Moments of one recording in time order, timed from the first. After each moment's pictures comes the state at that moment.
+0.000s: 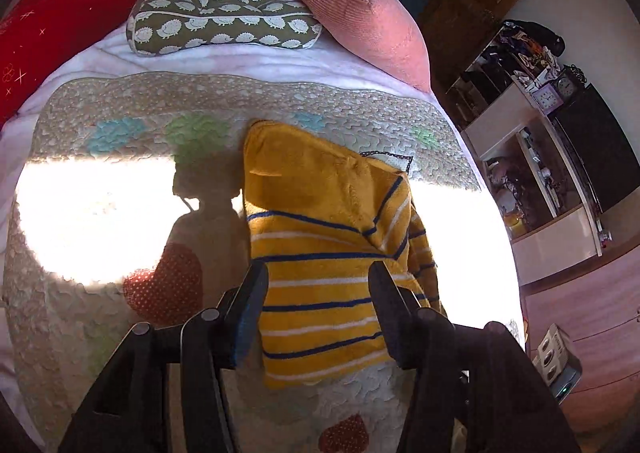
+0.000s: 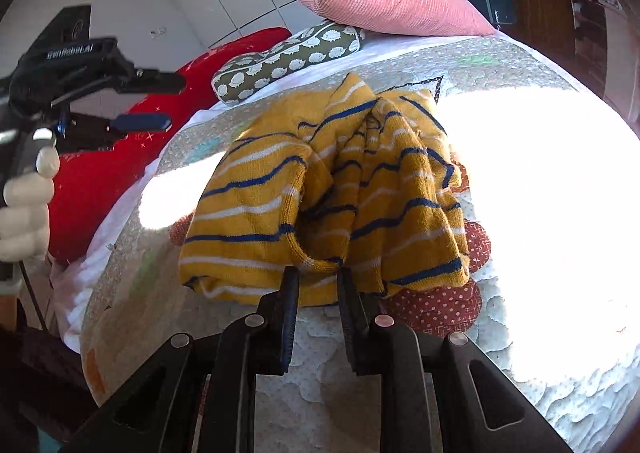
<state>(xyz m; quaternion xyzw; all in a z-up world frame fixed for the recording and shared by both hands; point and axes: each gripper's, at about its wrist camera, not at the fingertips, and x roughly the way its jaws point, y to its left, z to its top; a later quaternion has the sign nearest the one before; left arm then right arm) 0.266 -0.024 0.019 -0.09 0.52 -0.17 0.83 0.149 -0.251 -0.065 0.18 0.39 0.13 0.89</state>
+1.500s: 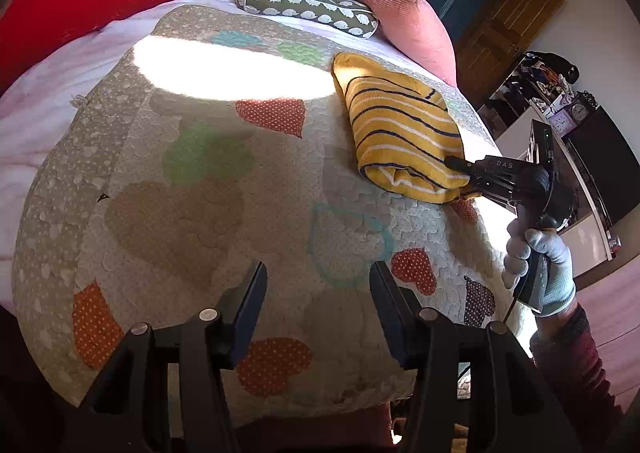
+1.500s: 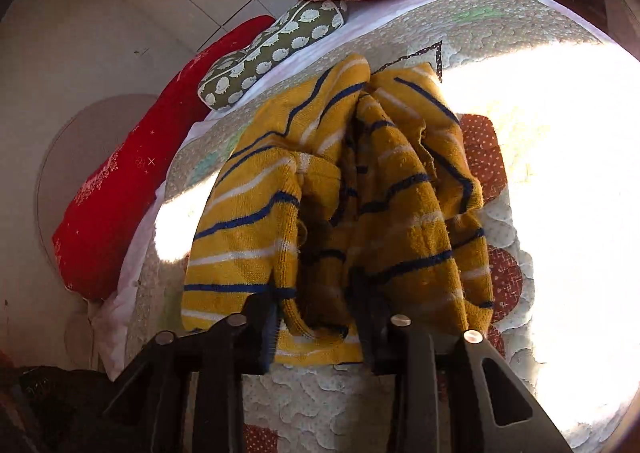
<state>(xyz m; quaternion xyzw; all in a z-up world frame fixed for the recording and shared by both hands) 0.046 0.058 -0.036 -0.14 0.49 -0.11 0.86 0.206 -0.248 -0.088 0.25 0.47 0.13 0.83</state>
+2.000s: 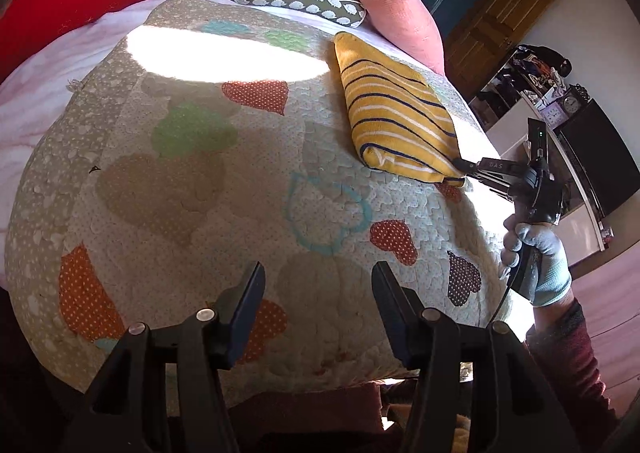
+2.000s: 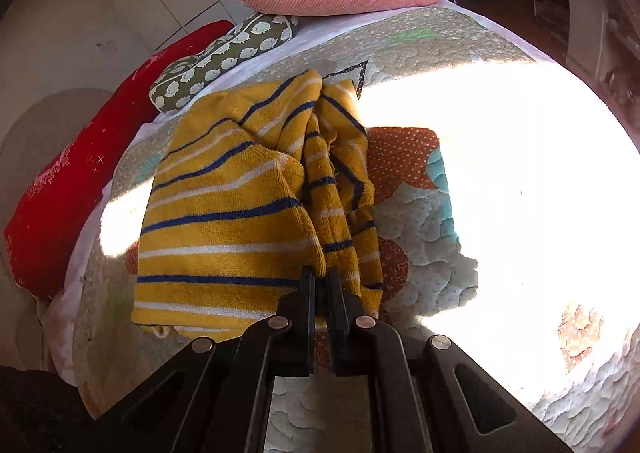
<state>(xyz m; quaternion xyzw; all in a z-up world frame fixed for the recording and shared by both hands) 0.023 0.048 -0.038 -0.14 0.49 -0.12 0.85 0.184 -0.278 -0.083 0.17 0.47 0.03 0.86</state>
